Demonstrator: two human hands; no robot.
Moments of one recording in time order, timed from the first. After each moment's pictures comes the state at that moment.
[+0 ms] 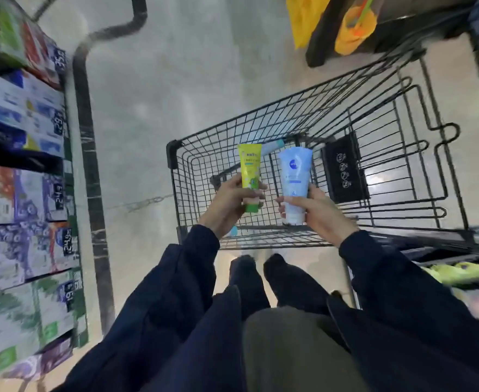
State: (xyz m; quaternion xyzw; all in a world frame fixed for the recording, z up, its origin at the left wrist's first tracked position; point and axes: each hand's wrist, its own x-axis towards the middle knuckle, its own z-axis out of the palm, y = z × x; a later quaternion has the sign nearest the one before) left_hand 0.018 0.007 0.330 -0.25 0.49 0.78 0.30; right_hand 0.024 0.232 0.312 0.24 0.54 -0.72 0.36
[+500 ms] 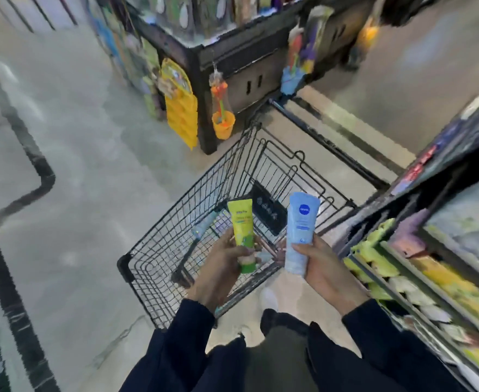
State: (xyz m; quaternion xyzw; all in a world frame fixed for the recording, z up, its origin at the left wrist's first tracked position) left_hand 0.051 0.061 0.441 -0.06 0.46 0.77 0.44; right_hand 0.159 0.250 0.454 0.31 0.39 -0.87 0.02
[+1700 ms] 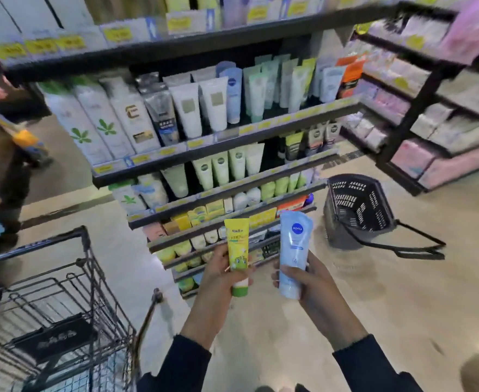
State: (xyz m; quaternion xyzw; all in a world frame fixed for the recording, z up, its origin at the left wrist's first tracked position) left_hand 0.457 0.240 0.512 0.33 0.47 0.44 0.69; right_hand 0.647 0.202 0.512 0.49 0.23 -0.64 -0.55
